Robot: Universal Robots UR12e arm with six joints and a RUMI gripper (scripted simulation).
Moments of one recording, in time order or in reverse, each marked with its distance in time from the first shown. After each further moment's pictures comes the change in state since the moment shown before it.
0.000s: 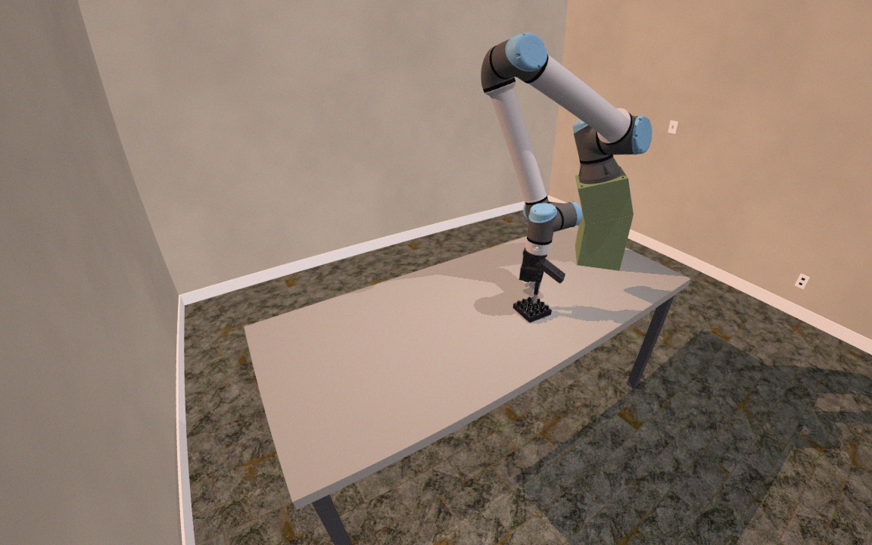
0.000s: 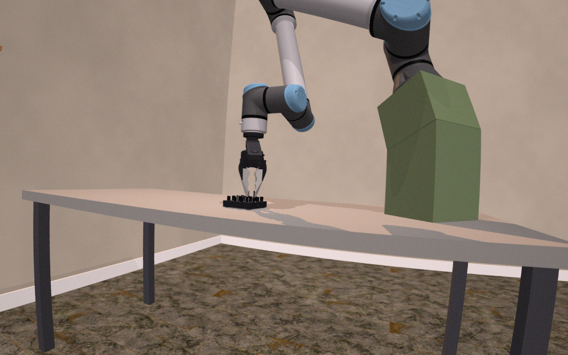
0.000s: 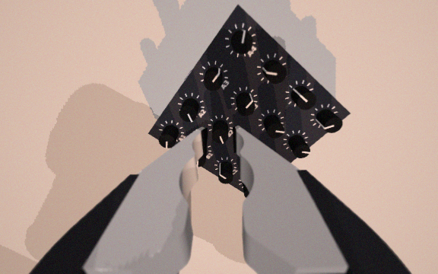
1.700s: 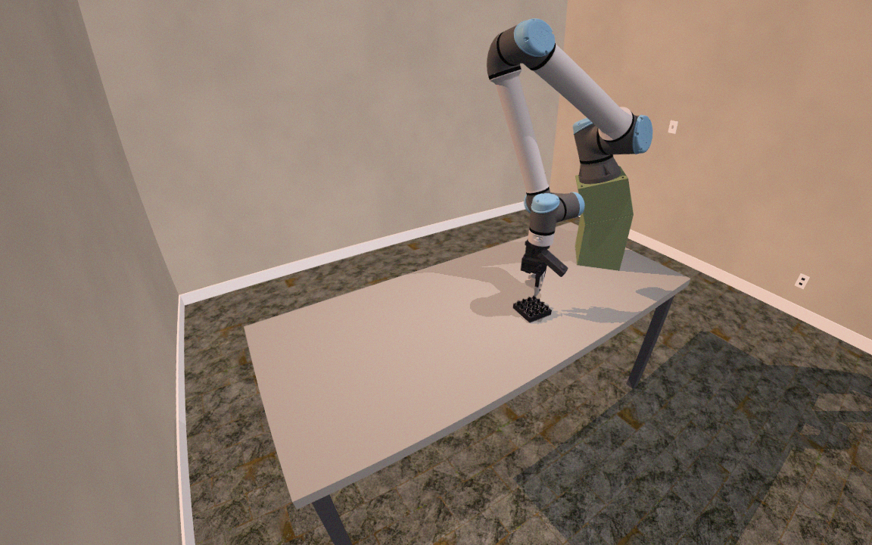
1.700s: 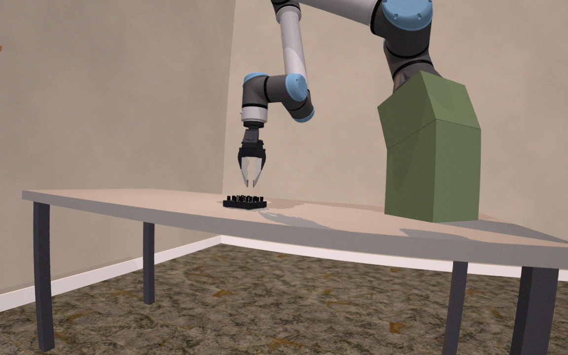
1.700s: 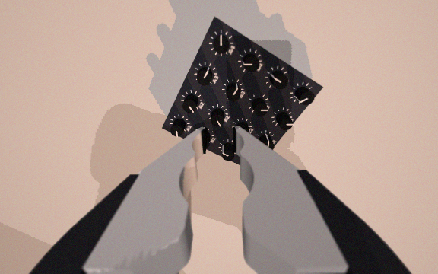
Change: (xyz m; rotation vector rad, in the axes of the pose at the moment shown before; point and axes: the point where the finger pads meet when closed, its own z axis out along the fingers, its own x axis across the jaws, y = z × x) arm 0.005 -0.005 -0.037 0.001 0.001 0.155
